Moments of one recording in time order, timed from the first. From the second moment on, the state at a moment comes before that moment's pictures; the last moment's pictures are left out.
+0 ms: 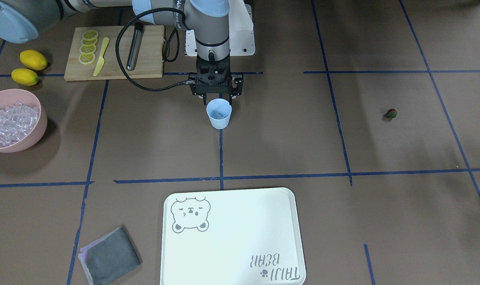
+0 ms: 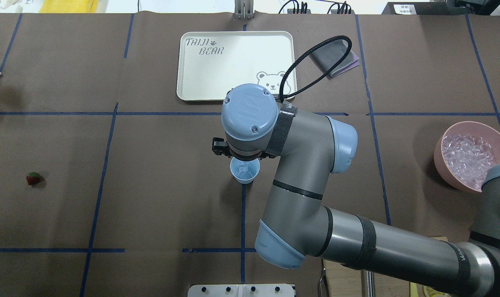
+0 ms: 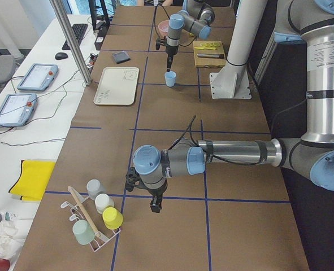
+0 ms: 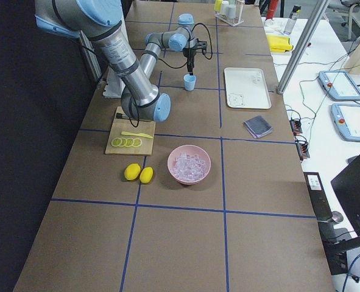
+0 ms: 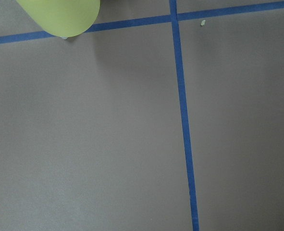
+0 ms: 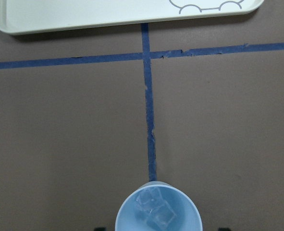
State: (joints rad) left arm -1.58 -1.46 -1.68 -1.45 -2.36 0.23; right arm 0.46 -0.74 1.71 -1.75 1.75 1.32
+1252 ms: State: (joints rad) left arm -1.58 -1.52 -1.68 -1.46 -2.35 0.23; right arm 0.96 -1.04 1.96 -2.00 2.07 0.61
